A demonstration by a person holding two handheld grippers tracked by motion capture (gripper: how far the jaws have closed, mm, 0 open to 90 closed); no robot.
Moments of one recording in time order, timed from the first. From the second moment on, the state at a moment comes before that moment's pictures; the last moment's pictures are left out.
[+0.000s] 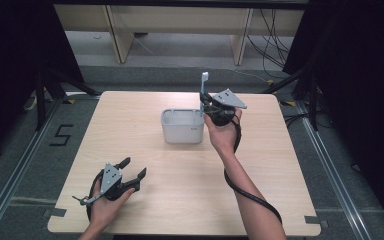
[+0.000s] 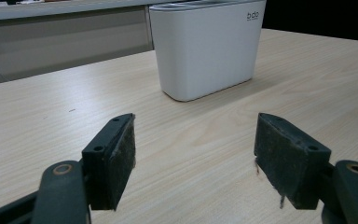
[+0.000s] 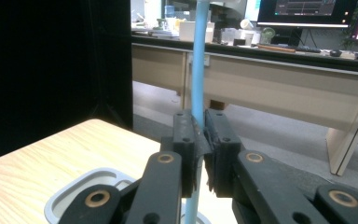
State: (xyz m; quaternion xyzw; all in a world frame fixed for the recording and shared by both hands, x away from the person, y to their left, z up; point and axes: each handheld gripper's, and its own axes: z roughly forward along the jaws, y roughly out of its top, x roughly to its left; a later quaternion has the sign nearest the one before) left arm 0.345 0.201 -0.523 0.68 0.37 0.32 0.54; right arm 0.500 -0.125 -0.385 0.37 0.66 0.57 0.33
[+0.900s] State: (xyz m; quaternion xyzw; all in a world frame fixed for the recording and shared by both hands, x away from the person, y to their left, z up) left arm 0.344 0.201 -0.523 0.68 0.37 0.32 0.54; right arm 0.507 -0.124 -0.405 0.36 0.67 0.55 0.33
